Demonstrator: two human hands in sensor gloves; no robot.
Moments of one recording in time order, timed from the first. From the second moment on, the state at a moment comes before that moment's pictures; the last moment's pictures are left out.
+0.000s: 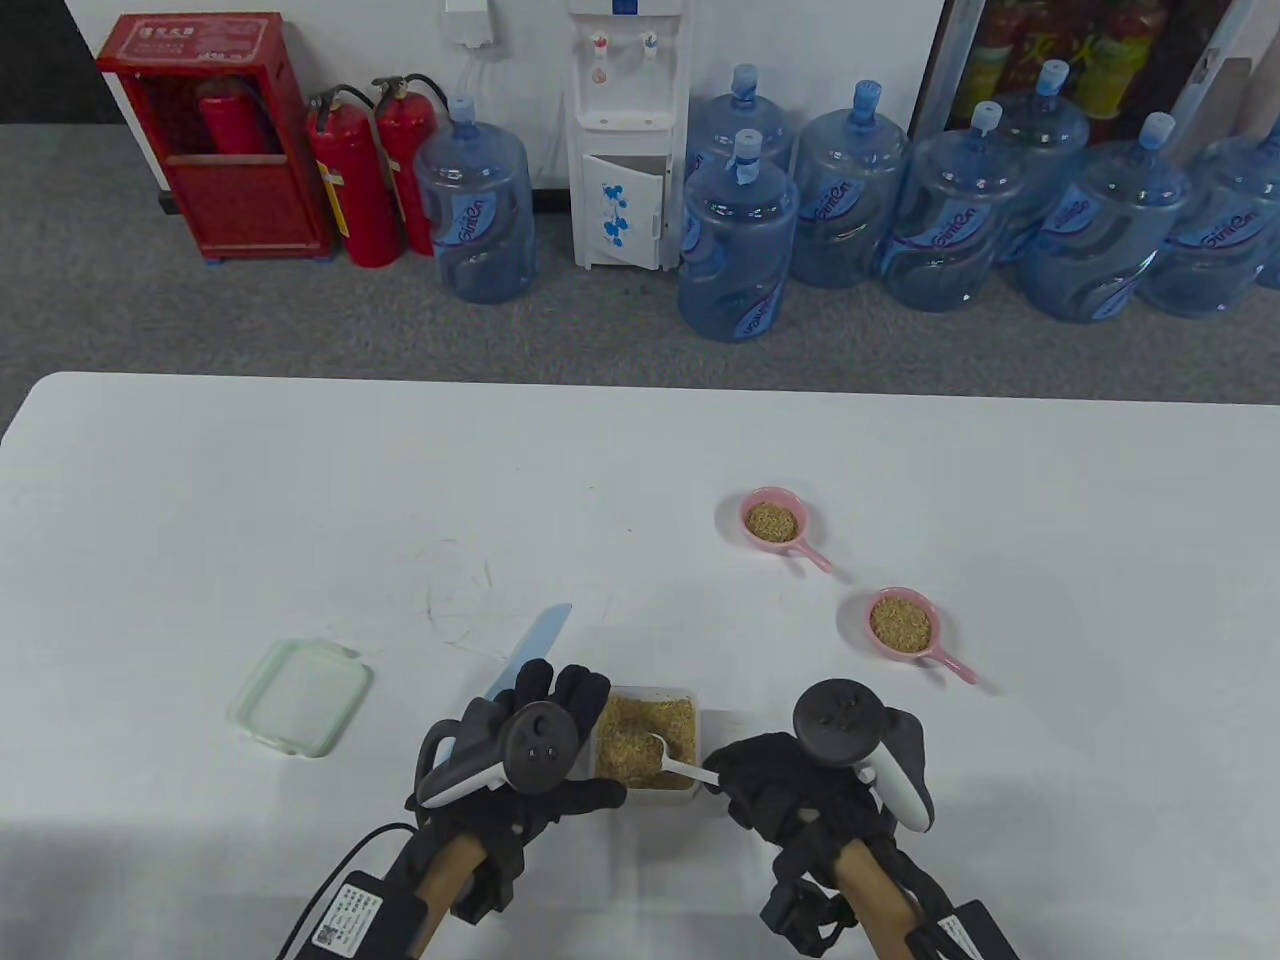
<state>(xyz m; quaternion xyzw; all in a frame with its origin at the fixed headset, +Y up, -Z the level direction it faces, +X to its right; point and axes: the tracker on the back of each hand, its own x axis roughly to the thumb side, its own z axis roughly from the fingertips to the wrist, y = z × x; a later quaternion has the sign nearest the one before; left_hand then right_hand) -0.139 -0.755 -0.271 -0.16 -0.22 0.10 0.96 0.138 -0.740 -0.255 0.02 0.25 0.87 0.42</state>
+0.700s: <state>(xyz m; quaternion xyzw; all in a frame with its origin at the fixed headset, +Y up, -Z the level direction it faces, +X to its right) -0.140 -0.755 -0.271 -0.16 -0.22 0.10 0.96 0.152 -0.742 -0.257 0.01 0.25 0.84 0.47</state>
